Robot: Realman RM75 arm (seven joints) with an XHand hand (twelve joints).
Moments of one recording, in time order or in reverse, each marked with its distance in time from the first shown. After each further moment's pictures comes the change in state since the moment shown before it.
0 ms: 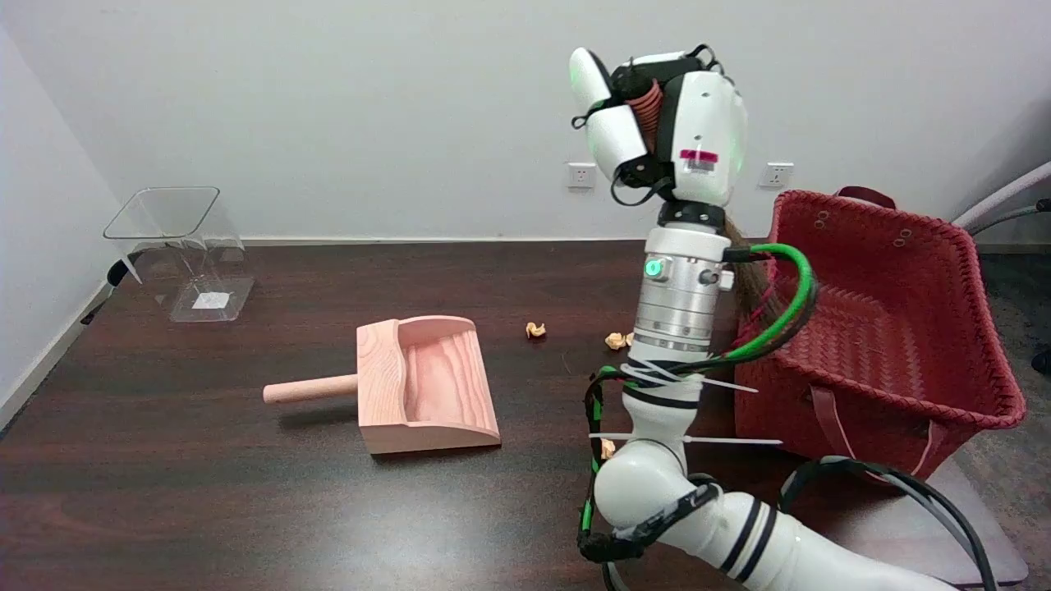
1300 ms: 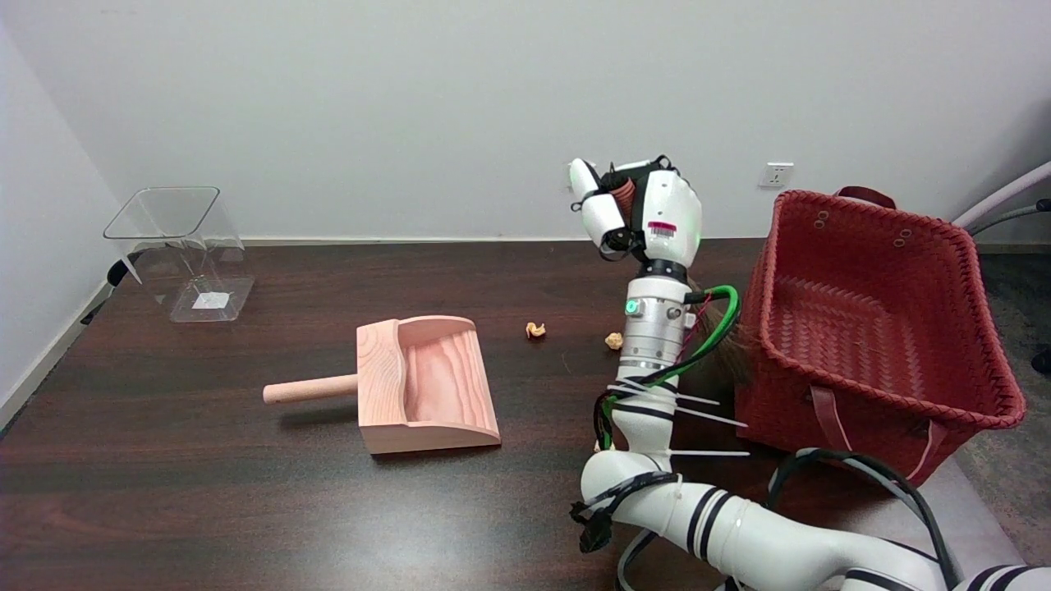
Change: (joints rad) arm 0.114 -0.050 -0.011 -0.541 0.177 0.080 0.243
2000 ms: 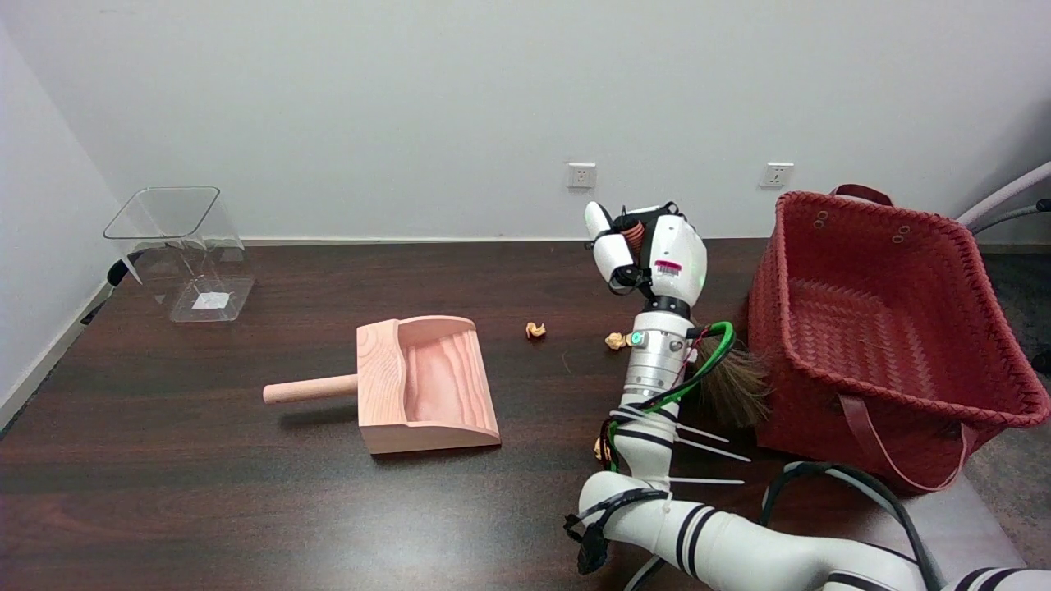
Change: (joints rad) arm 0.011 -0.052 0.000 -0.212 0.063 0.067 0.103
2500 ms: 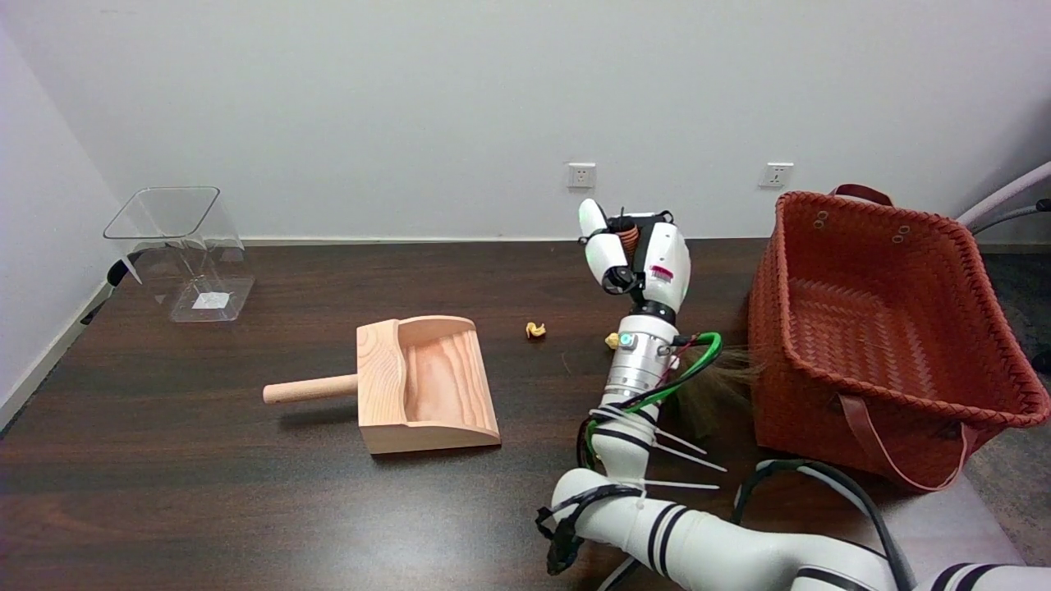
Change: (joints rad) arm 0.039 -0.076 0.001 -0.067 0.065 0.023 0.155
